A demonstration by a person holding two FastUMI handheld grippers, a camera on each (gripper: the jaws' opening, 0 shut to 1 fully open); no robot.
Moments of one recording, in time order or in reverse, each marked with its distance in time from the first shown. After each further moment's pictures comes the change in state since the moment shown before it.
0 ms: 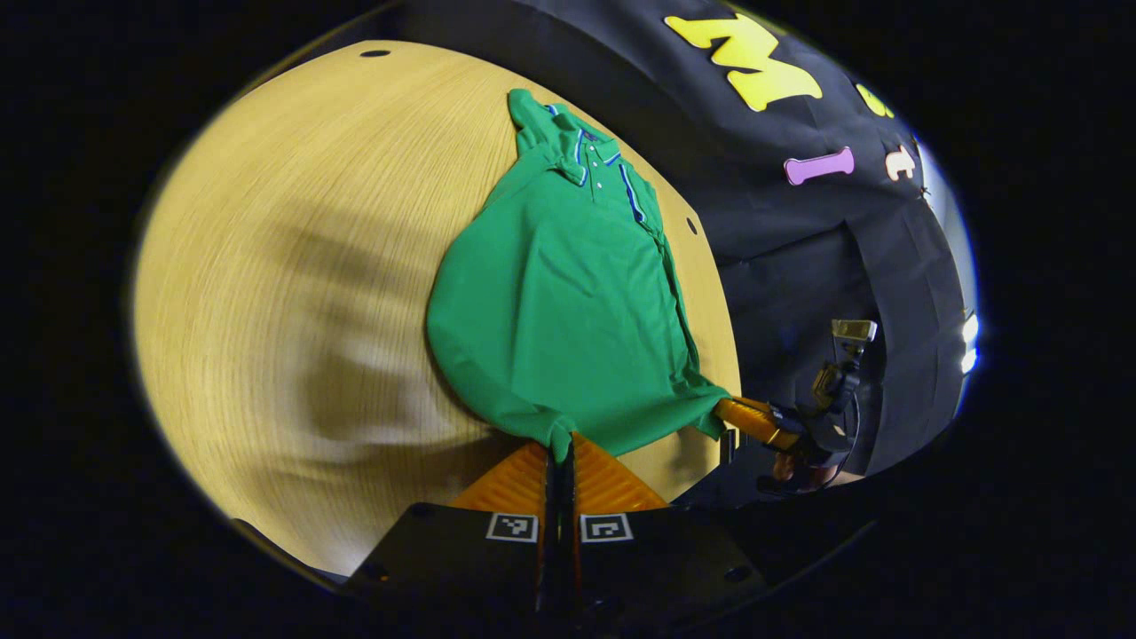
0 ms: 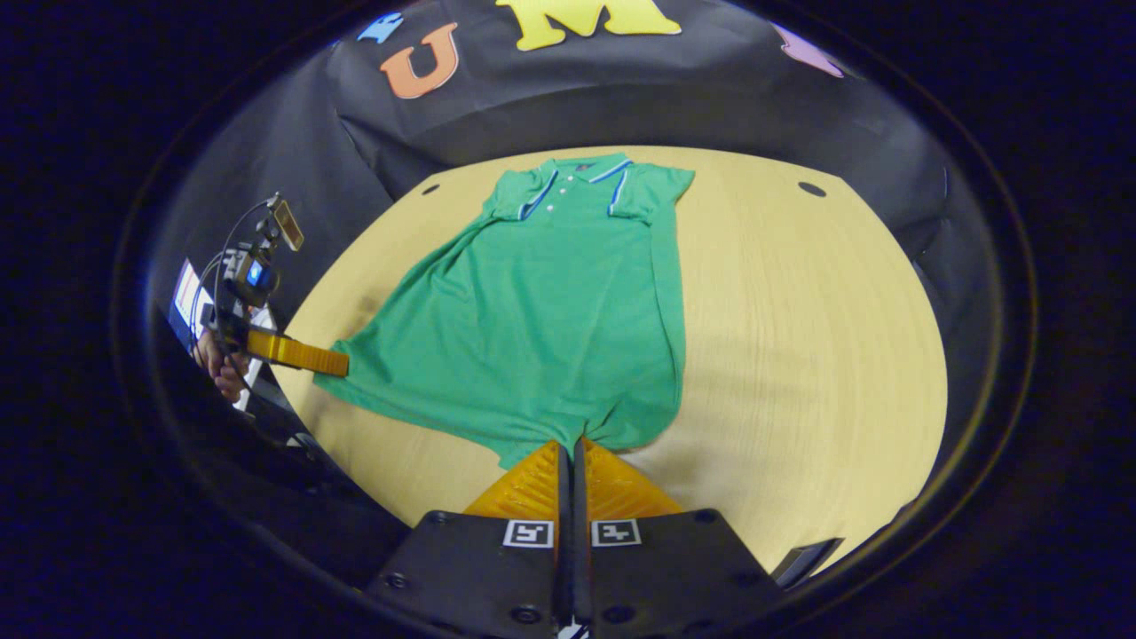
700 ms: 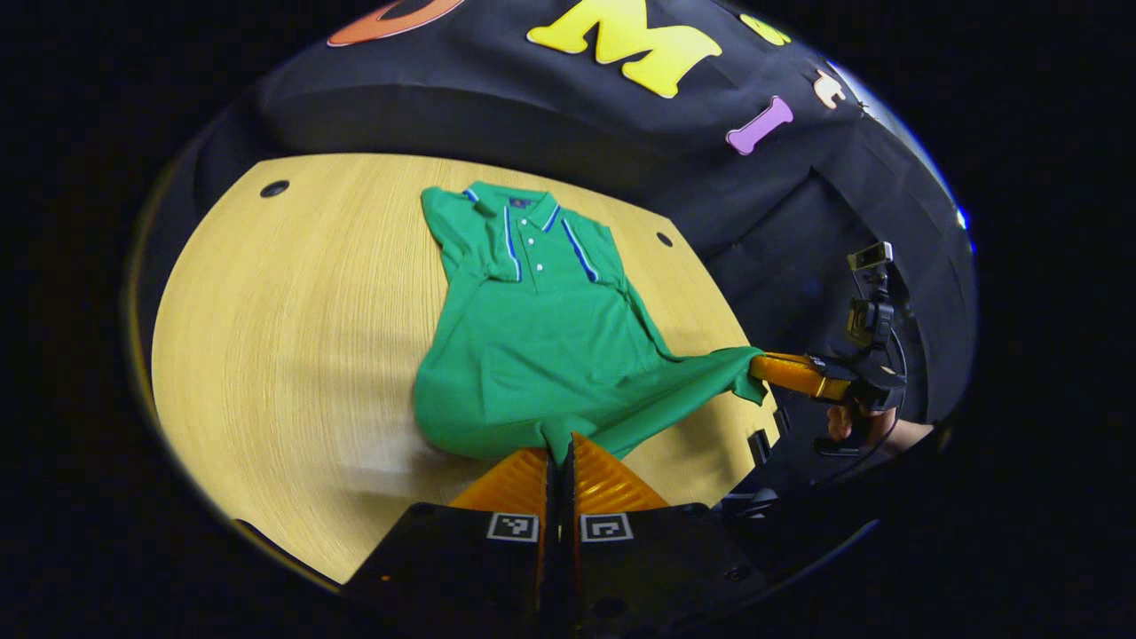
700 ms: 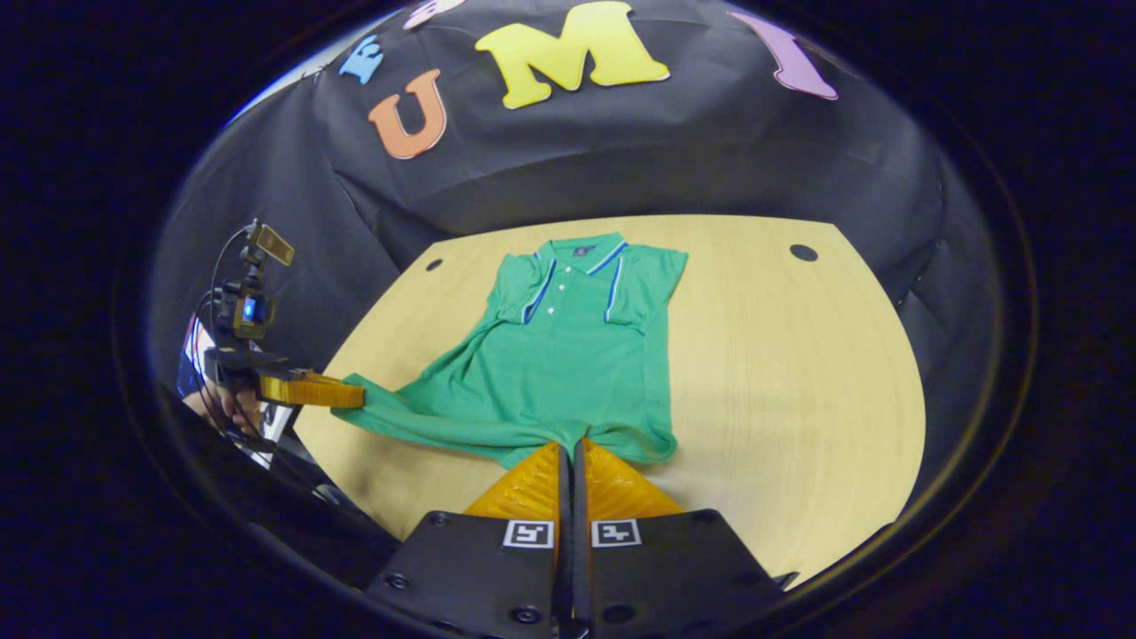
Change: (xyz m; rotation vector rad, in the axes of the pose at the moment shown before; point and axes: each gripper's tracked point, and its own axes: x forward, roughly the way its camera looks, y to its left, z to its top) left arm -0.035 -0.052 0.099 0.320 -0.122 0.107; right arm -0.040 -0.001 0.113 0.066 -0.149 0.030
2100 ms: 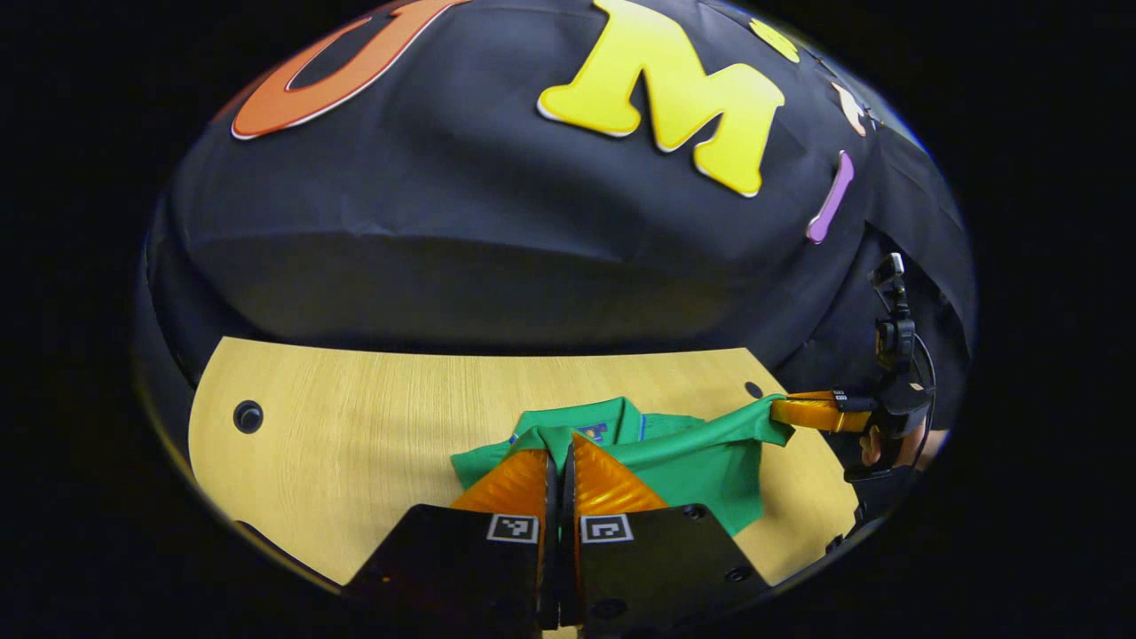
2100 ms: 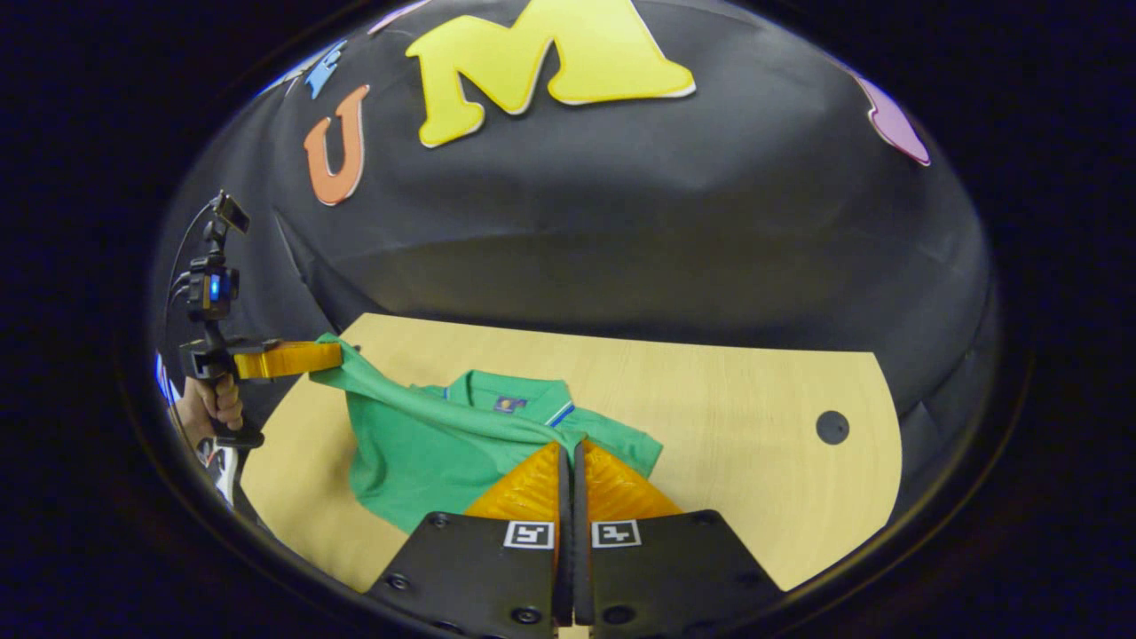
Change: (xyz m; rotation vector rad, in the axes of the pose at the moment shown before) left arm 0.150 0.117 0.279 0.123 -0.308 0.178; right arm 0.211 -0.072 0.241 -0.081 -0.121 -0.087
